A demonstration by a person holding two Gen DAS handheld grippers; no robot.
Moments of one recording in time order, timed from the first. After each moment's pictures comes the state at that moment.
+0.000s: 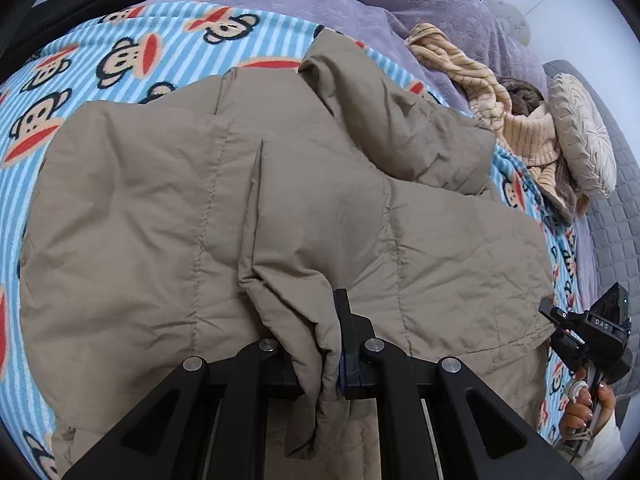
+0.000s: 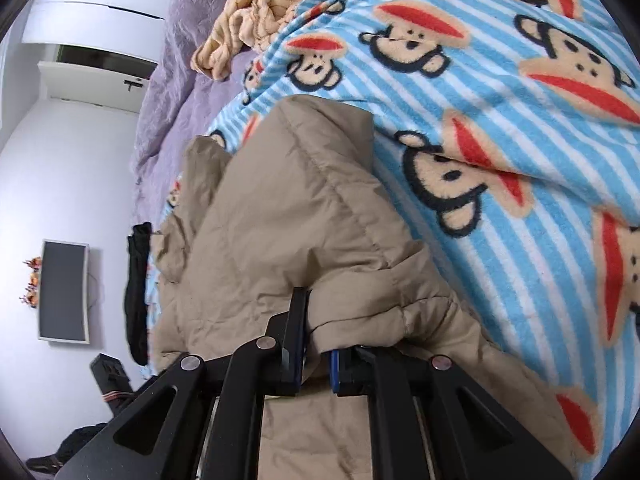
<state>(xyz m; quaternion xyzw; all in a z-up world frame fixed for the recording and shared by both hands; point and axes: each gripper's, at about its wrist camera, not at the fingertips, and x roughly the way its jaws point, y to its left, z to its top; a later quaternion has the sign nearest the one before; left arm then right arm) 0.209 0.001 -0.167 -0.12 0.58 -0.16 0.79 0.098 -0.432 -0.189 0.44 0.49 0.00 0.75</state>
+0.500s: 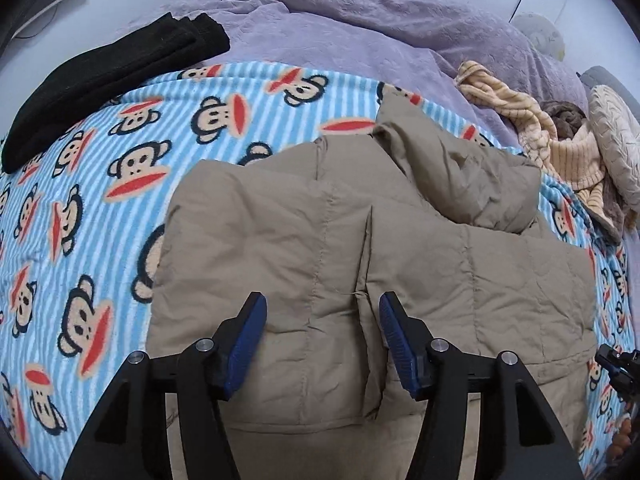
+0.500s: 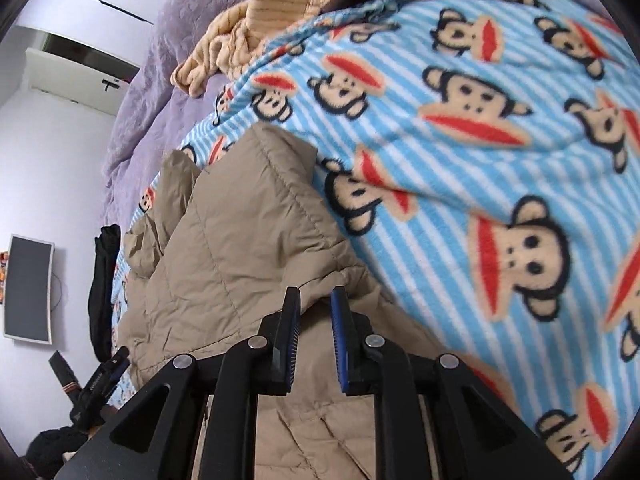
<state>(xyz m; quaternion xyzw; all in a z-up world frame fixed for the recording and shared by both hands) 0.191 0.038 -0.123 -0.07 0.53 -0.05 0.85 0.049 -0.457 -0.145 0.39 0.49 -0.07 0.78</state>
